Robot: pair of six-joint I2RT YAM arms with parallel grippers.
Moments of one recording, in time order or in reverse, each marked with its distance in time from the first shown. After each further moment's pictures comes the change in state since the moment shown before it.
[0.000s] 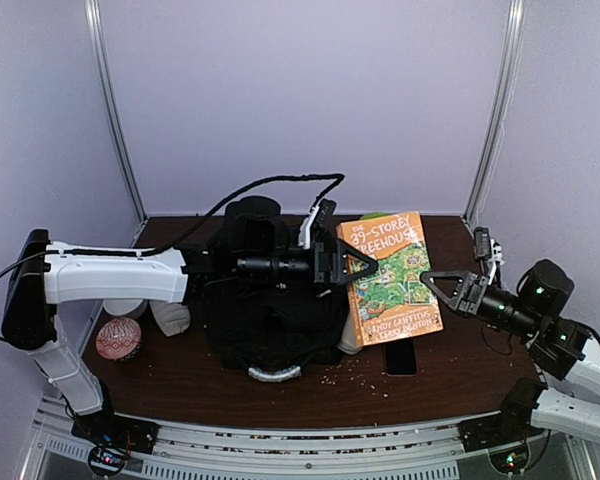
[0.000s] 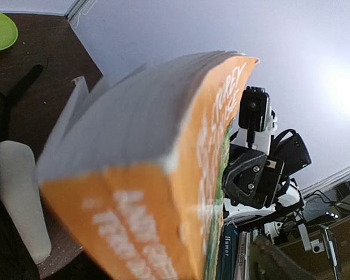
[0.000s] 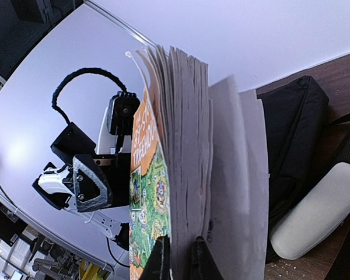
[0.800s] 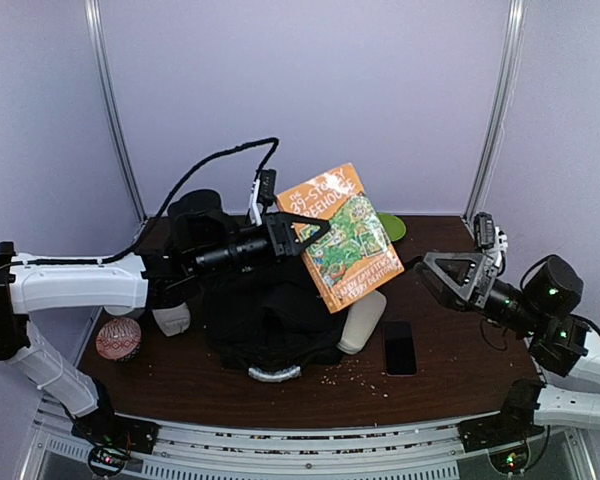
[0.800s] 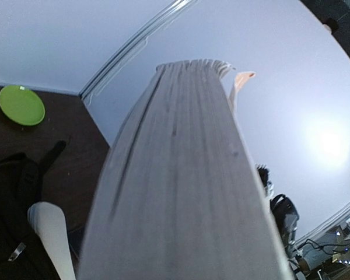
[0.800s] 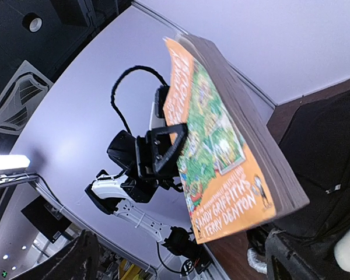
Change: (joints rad) left arm 0.072 -0.186 -0.195 0.228 -0.166 -0.028; right arm 0.170 0.050 0.053 0.174 0.079 0.069
